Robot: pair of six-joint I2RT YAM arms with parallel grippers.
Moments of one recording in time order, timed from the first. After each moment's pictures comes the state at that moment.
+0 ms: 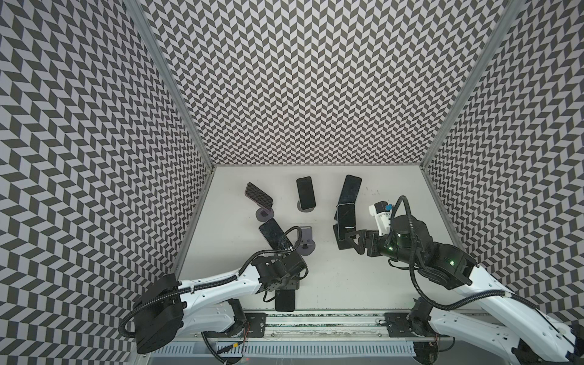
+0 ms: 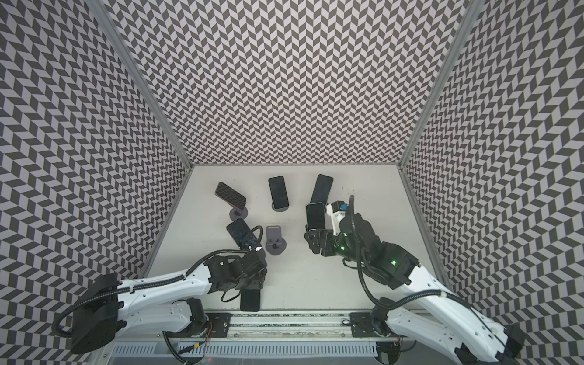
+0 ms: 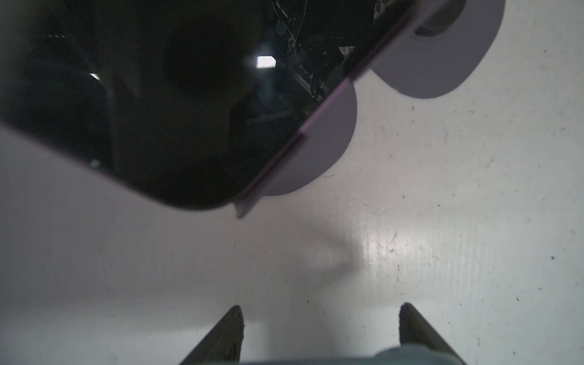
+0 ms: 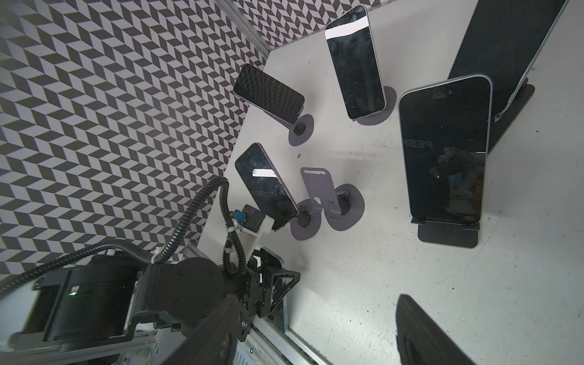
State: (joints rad) left arm -1.02 1.16 0.60 -0.71 -0.21 -0.95; right arm 0.82 0.85 0.96 -0.66 -0.02 0.74
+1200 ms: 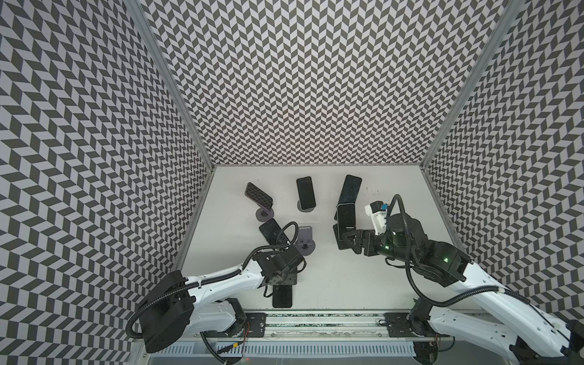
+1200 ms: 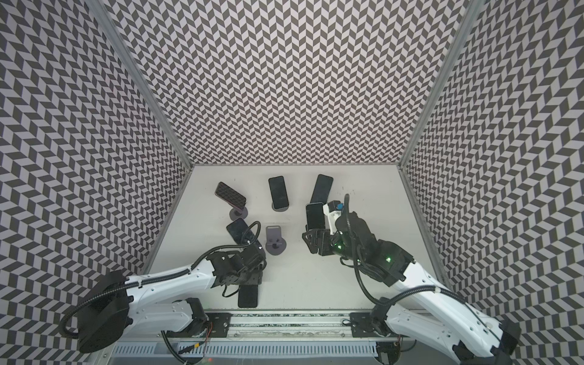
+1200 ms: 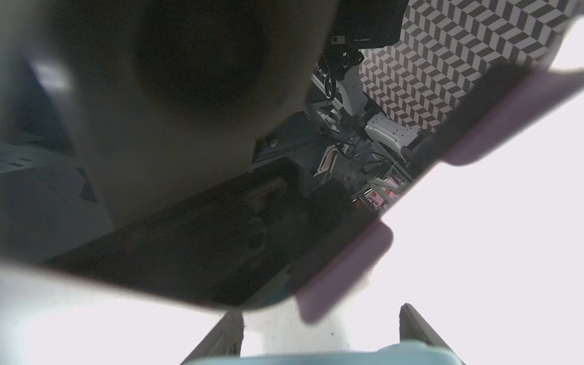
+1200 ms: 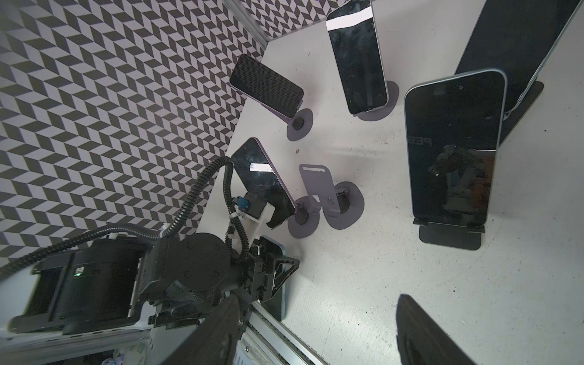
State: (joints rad) left arm -0.95 1.21 0.60 -0.69 -0.20 -0.90; right arm 0.82 0.88 0.96 -0.64 -0.05 0.71
